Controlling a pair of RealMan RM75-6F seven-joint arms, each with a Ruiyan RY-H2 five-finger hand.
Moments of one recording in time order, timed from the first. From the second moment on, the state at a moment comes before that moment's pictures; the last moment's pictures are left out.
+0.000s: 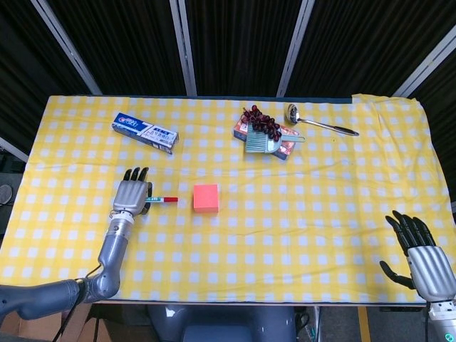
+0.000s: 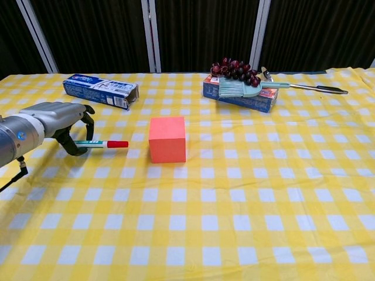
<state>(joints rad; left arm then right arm) -0.76 -1.69 -0.21 -1.35 0.68 1.05 0.74 0.06 -1.07 -0.02 -1.56 -1.64 1.51 0.18</state>
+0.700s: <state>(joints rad) -0.87 -1.85 -0.25 -1.22 0.65 1.02 0.78 0.06 -1.06 -0.02 -1.56 -1.64 1.51 0.21</state>
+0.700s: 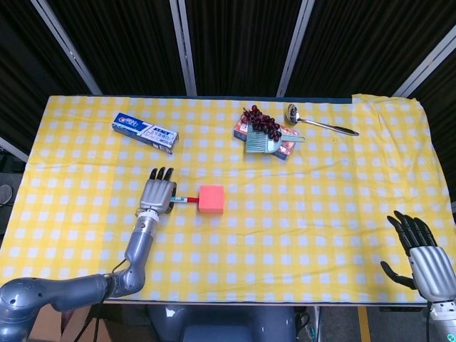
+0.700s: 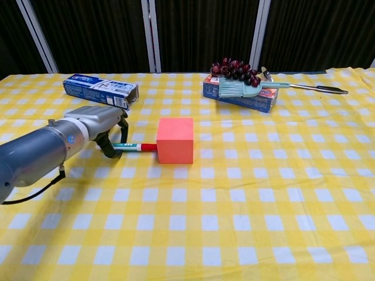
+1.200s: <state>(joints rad) -0.92 -1.91 -0.29 -1.21 0.66 1.03 0.79 0.06 -1.06 -0.02 -1.56 -1.64 1.51 0.22</state>
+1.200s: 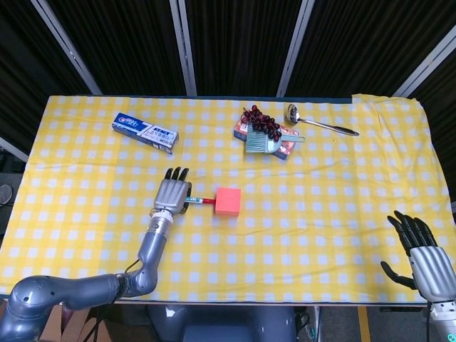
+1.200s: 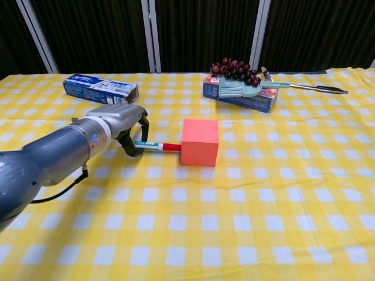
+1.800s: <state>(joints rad) -0.99 -2.00 -0.33 -1.16 0.64 1.03 0.82 0.06 -1.06 -0.02 -1.56 -1.64 1.51 0.23</state>
